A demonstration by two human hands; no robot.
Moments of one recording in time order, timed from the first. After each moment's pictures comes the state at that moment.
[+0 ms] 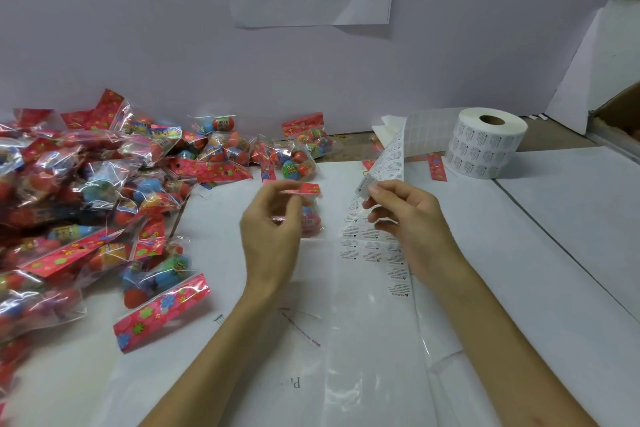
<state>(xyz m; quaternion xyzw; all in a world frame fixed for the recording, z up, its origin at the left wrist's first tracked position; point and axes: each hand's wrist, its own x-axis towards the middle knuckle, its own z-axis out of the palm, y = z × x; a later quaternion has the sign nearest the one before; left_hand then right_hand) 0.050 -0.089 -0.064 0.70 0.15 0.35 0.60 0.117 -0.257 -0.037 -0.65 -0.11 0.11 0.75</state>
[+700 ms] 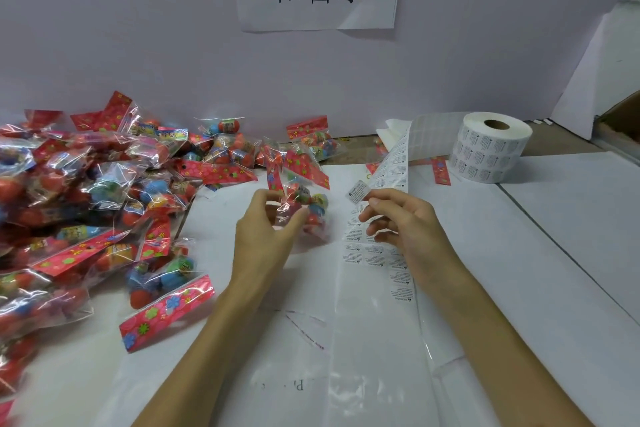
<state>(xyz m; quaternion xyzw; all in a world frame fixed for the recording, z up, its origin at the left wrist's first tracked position) 0.051 -0.062 -0.069 0.81 0.22 0.23 0.50 0.114 -0.255 -0.037 -0.66 -0.11 0.13 0.73</state>
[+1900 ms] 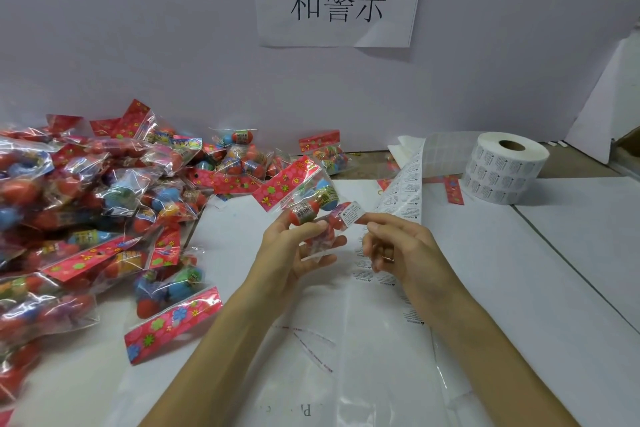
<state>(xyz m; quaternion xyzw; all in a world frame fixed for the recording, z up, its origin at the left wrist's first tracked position) 0.054 -0.071 -0.057 0.52 0.14 0.08 0.84 0.109 -0.244 -0.047 -0.63 -0.14 0.19 0.74</state>
